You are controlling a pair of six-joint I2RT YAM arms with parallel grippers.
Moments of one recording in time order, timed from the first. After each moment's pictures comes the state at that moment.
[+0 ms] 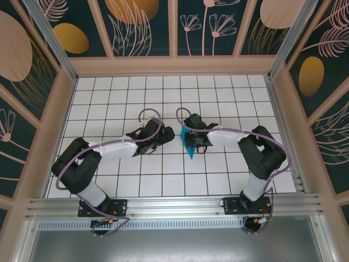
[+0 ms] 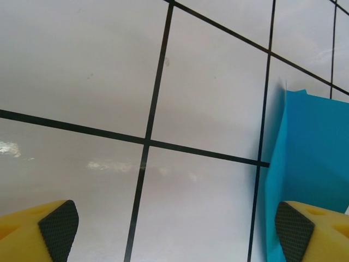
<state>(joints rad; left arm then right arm) -0.73 1.61 0.81 -0.08 -0.14 -1.01 0.70 1.74 0.95 -0.34 0.03 0.58</state>
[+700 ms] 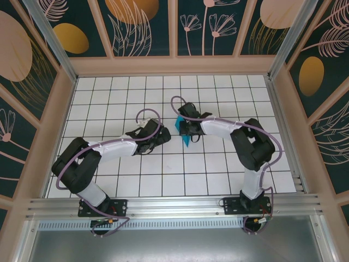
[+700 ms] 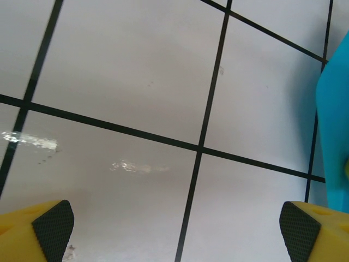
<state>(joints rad) -0.71 1.61 0.83 -0.18 -0.22 -1.01 0.66 1.91 1.22 -0.39 0.08 0.55</state>
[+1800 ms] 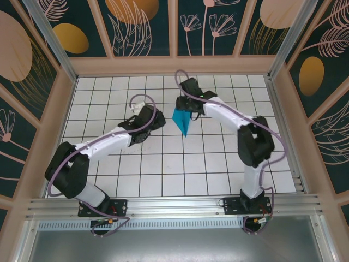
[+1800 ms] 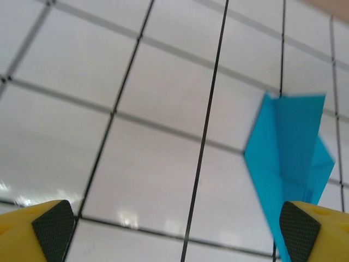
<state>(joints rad) -0.63 1.53 0.99 -0.27 -0.40 -0.85 0.59 1.85 1.53 -0.54 0.16 0.52</state>
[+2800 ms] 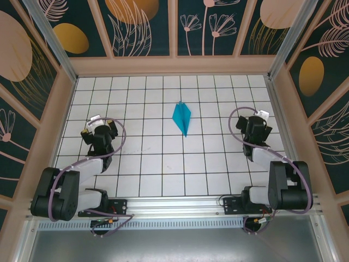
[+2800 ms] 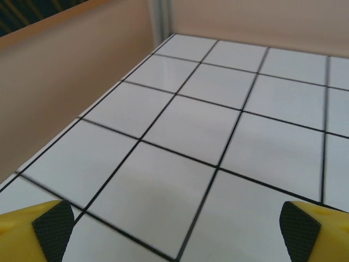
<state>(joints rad) -0.15 1.28 0.30 0.61 -0.55 -0.19 0.01 1.30 0.42 0.42 0.34 0.22</state>
